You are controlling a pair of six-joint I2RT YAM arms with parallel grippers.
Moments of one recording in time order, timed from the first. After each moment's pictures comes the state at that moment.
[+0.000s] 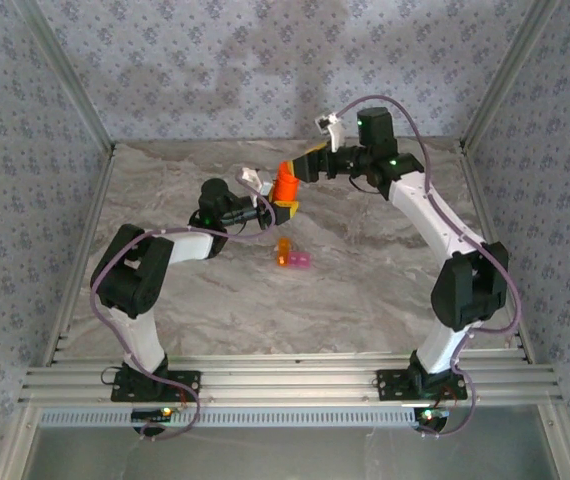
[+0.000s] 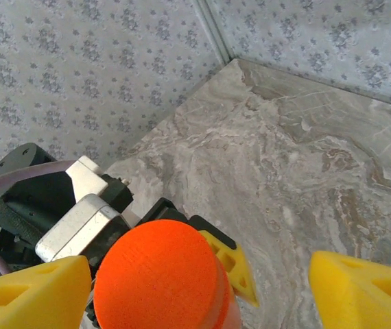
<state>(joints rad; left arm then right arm) -0.45 1.85 0.97 0.91 0.80 -0.14 0.35 1.73 1.61 -0.36 -0.76 0.09</state>
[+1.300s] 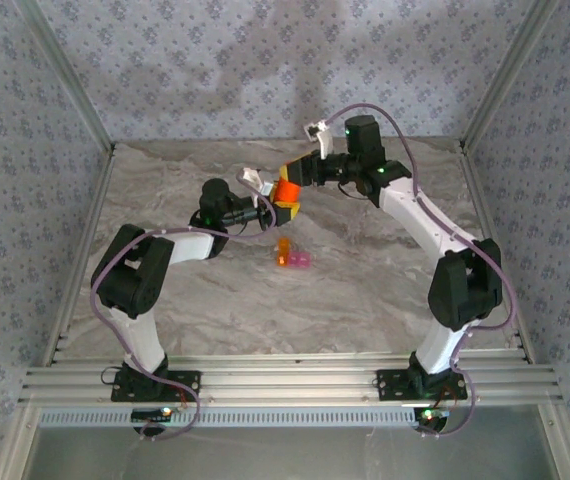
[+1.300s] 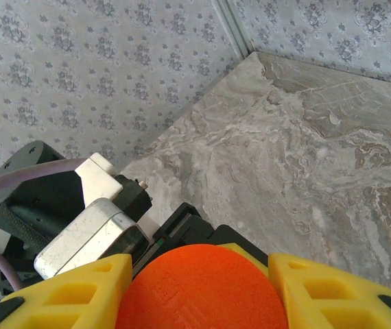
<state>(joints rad) -0.46 1.85 0.97 0.91 0.82 -0.17 0.40 1.73 1.54 -0.24 -0.76 0.19</state>
